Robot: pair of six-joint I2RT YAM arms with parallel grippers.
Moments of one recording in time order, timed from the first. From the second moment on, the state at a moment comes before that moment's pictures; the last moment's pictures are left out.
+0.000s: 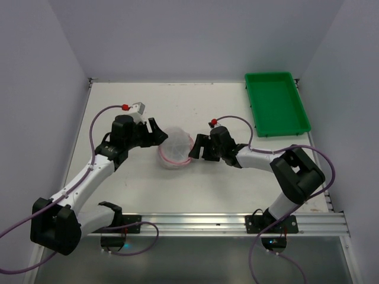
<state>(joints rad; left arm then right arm) -0.33 1.11 0.75 -0.17 0.23 -0.50 0.66 1.64 0.78 0.14 -0.12 0.74</state>
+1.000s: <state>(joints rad) -0.50 1.22 0.89 -0.06 0.34 -0.61 0.66 1.29 0.80 -0.09 0.03 0.70</state>
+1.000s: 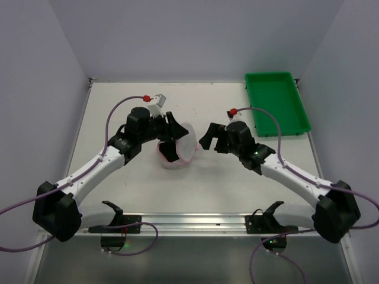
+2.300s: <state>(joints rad) -0.63 1.17 0.96 -0.54 -0.21 -0.47 0.85 1.38 0.92 -0.05 0.02 0.50</state>
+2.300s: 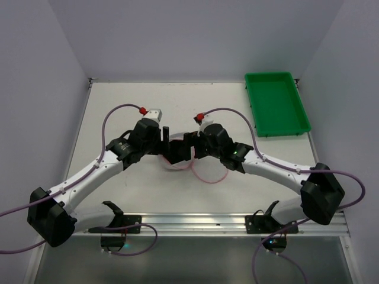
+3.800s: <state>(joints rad) -0.58 1.08 0.75 -0.44 -0.20 -0.47 0.92 1.60 1.05 -0.01 0.00 0.34</state>
